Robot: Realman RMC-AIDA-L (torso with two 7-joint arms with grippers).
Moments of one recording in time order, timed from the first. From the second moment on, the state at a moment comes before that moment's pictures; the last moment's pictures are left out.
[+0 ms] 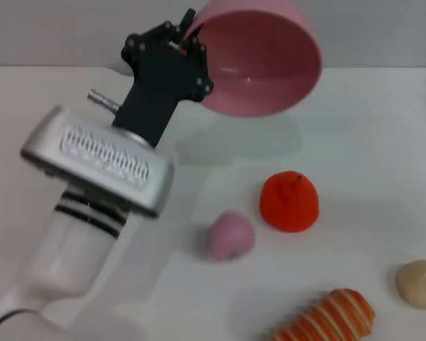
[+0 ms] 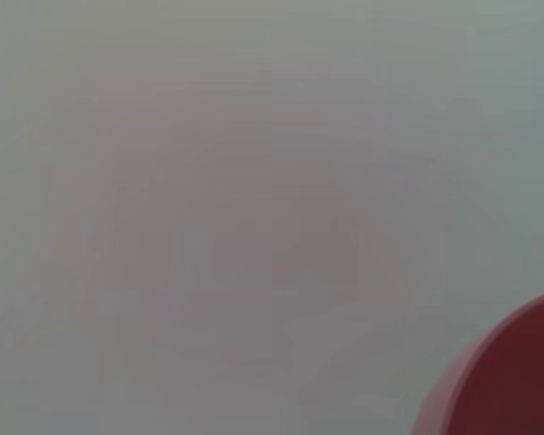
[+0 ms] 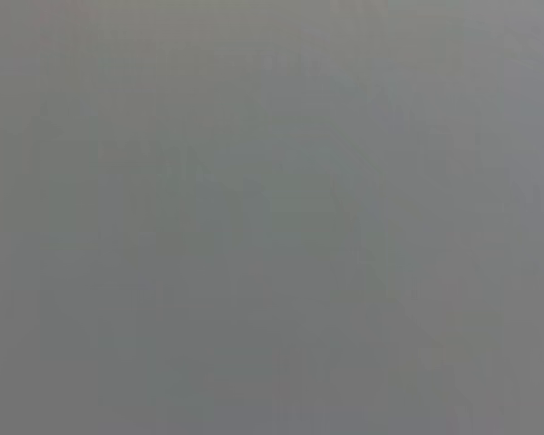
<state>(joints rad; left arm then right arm) -0.32 -2.07 2.46 0.96 2.25 -0.97 -2.29 0.44 2.07 -0.94 -0.44 -0.50 -1.33 0.69</state>
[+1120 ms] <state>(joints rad) -0.66 -2.03 1.21 1.03 2.37 0.95 -2.58 0.52 2.06 -0.99 -1.54 -1.76 -1.85 1.87</state>
